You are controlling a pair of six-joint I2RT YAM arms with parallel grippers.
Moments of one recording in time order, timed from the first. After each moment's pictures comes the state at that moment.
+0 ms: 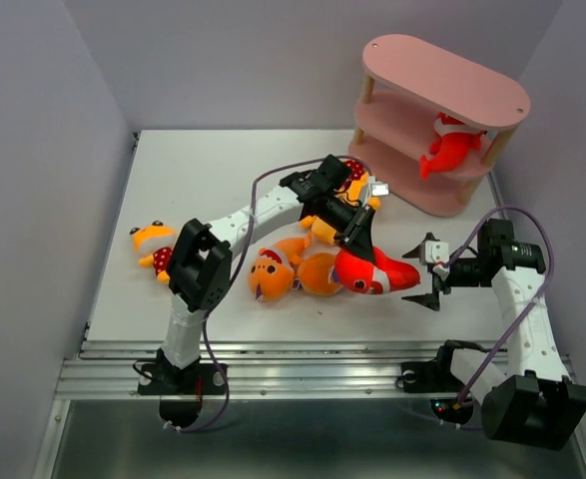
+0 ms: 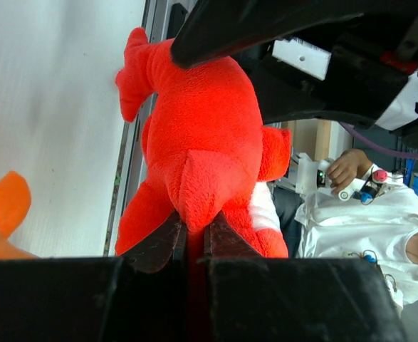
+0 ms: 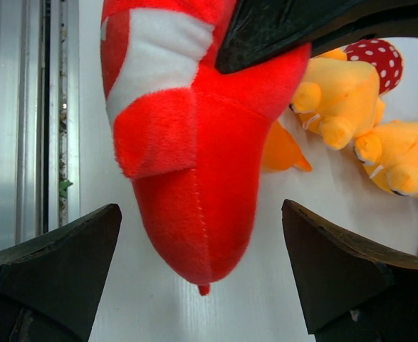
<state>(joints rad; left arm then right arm) -0.80 2.02 1.76 -0.68 1.10 -0.30 -0.19 0.97 0.90 -1.33 -1.15 -1.70</state>
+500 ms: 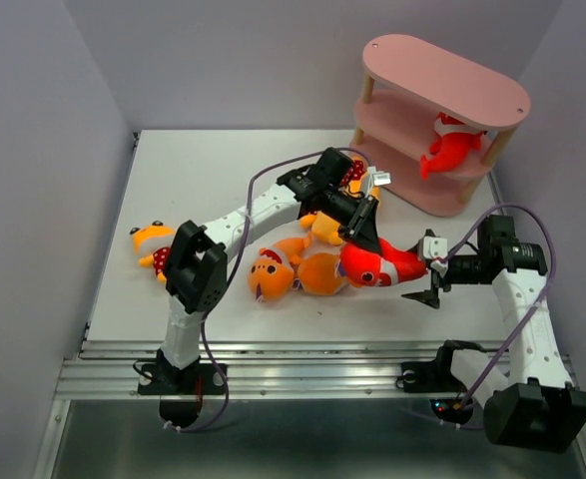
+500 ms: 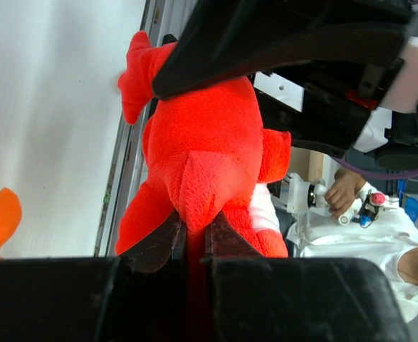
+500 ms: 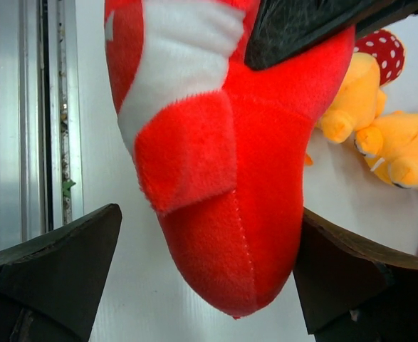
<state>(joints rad) -0.80 1.99 1.78 -0.59 1.08 -0.44 -0.16 0.95 0.89 -1.29 -1.11 -1.60</state>
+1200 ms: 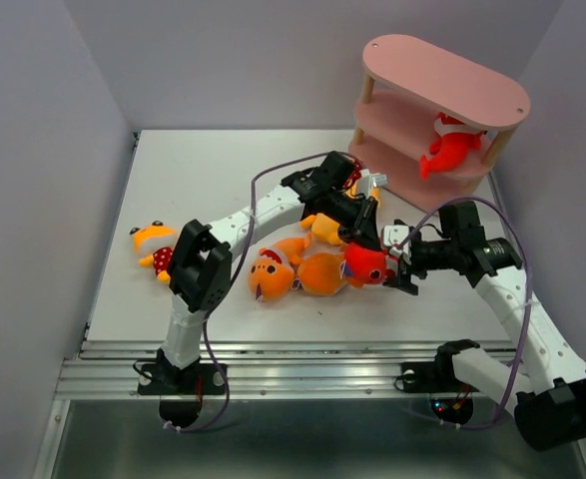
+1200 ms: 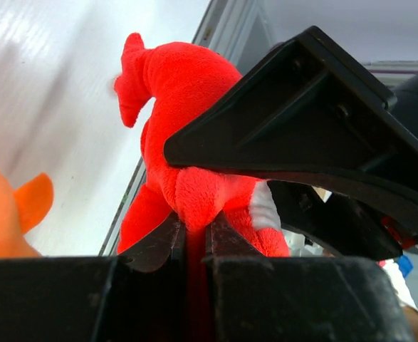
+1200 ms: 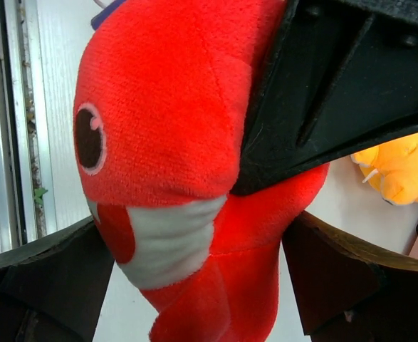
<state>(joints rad) -0.82 2.02 1.79 -0.59 0.92 -0.56 0.22 0.96 0.92 -0.89 -0.81 -1.09</state>
